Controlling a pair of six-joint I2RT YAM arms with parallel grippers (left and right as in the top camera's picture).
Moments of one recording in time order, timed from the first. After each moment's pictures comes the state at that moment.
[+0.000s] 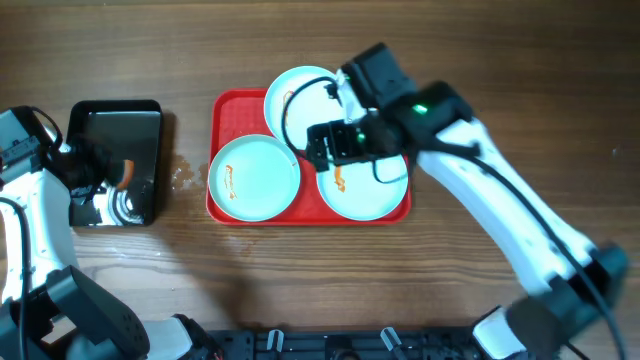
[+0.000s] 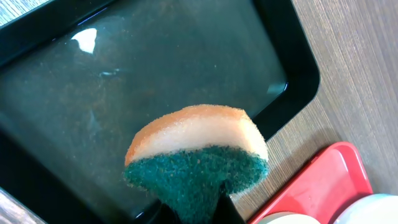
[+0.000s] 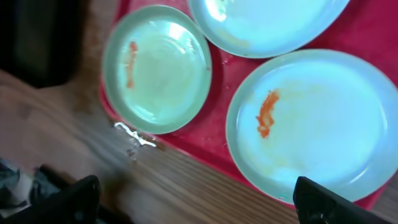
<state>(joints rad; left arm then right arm) 0.56 1.55 1.12 -0.71 0.19 -0.49 0.59 1.73 1.62 -1.08 -0.25 0.35</state>
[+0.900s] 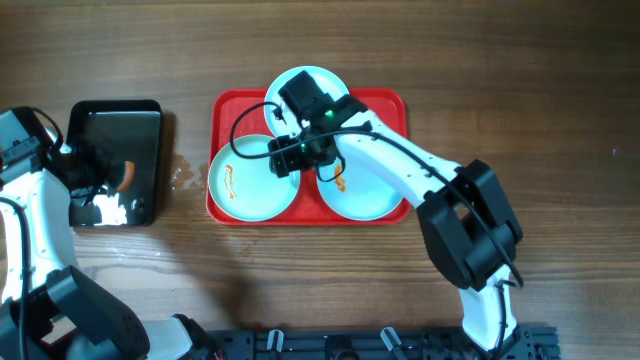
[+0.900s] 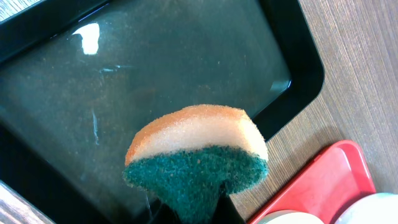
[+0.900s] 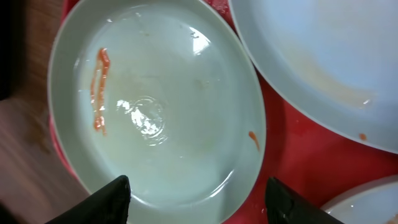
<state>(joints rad) 0.56 1.55 1.12 -0.73 0.19 -0.49 0.69 2.11 1.62 -0.74 -0.30 0.35</state>
